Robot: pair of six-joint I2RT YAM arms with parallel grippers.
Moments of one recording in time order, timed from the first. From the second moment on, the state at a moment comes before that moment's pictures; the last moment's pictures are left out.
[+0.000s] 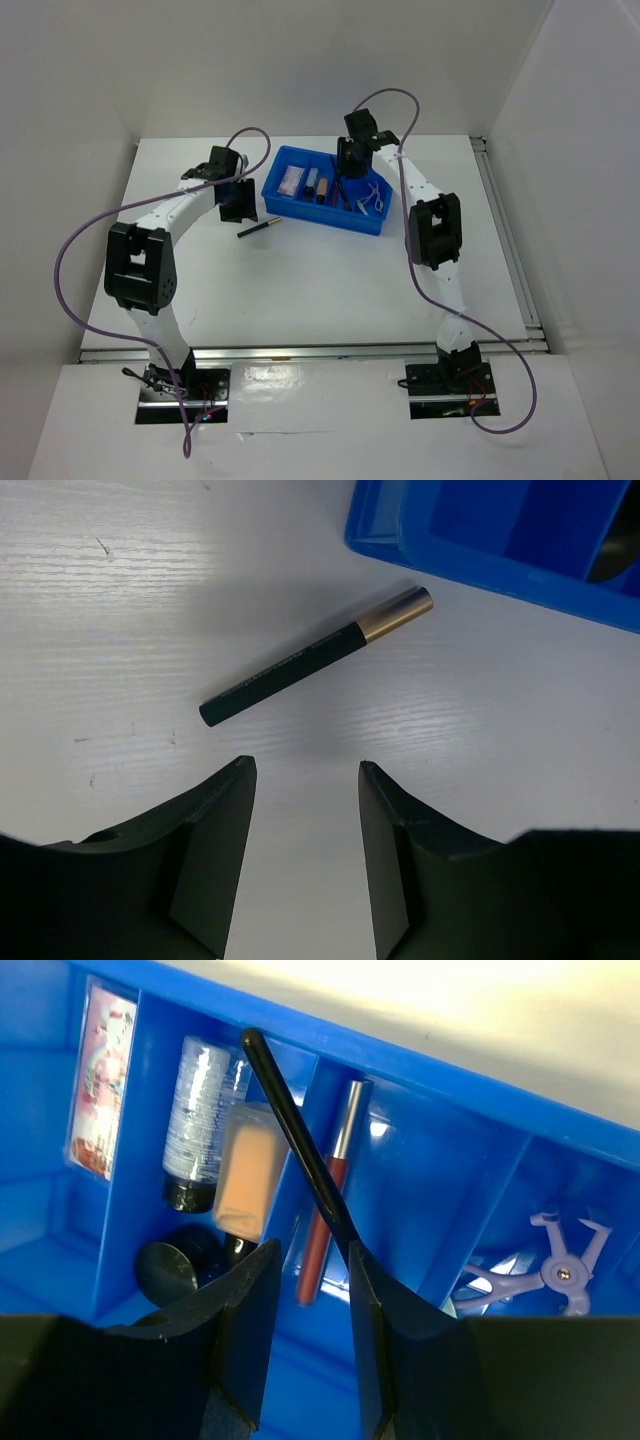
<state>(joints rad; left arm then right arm) -0.18 1.83 1.43 -0.64 0.08 -0.29 0.36 2.39 2.27 -0.75 -0.03 0.39</state>
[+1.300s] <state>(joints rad) -0.18 1.65 1.42 -0.72 0.11 -0.30 0.36 2.44 2.22 -0.72 -0.08 0.36</state>
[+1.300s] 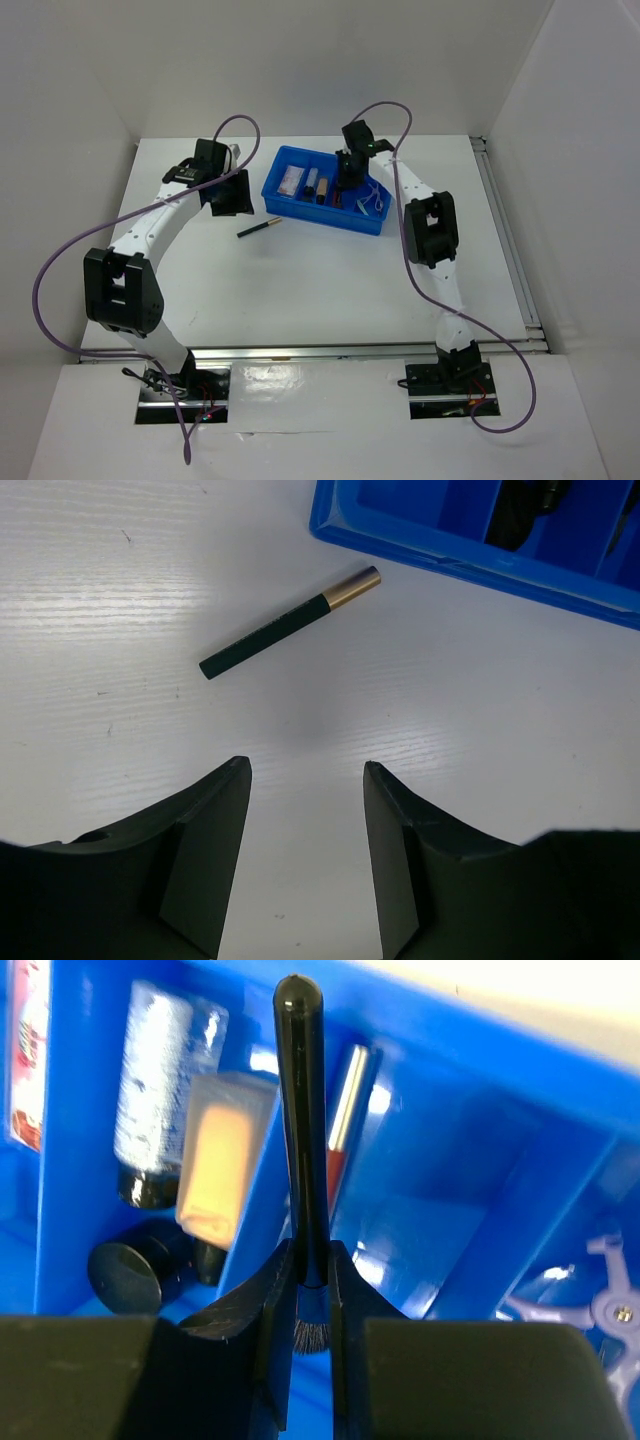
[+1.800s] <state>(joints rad) -0.18 1.65 1.42 -0.72 0.08 -0.30 0.36 2.38 2.19 -0.80 -0.08 0.41</state>
